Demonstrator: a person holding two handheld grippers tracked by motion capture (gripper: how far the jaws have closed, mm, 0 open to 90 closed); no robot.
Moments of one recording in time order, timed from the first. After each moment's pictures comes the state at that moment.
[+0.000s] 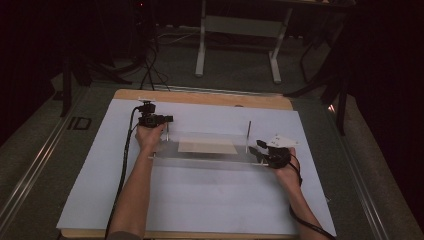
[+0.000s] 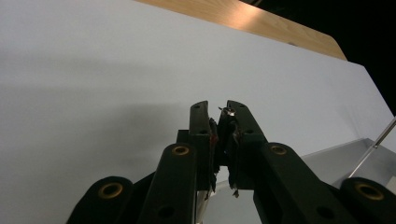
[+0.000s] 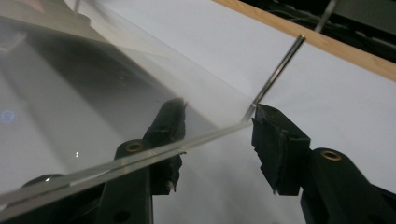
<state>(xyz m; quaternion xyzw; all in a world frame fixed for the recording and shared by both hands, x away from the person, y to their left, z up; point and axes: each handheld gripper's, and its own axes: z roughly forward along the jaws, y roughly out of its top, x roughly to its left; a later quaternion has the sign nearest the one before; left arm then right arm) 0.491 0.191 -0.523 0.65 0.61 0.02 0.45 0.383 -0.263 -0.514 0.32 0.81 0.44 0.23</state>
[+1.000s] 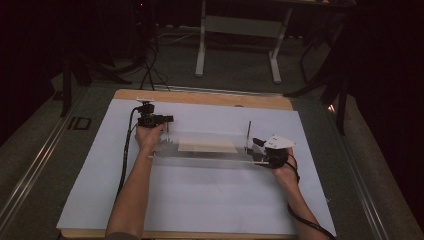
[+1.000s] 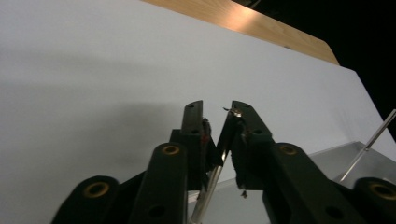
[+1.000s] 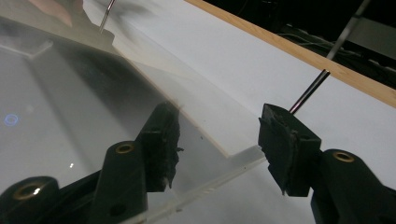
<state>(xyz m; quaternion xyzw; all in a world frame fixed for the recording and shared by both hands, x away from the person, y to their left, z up) 0.491 0.195 -0.525 0.64 0.61 0.02 0.46 0.383 -0.254 -0.512 0.28 0.81 0.47 0.23</state>
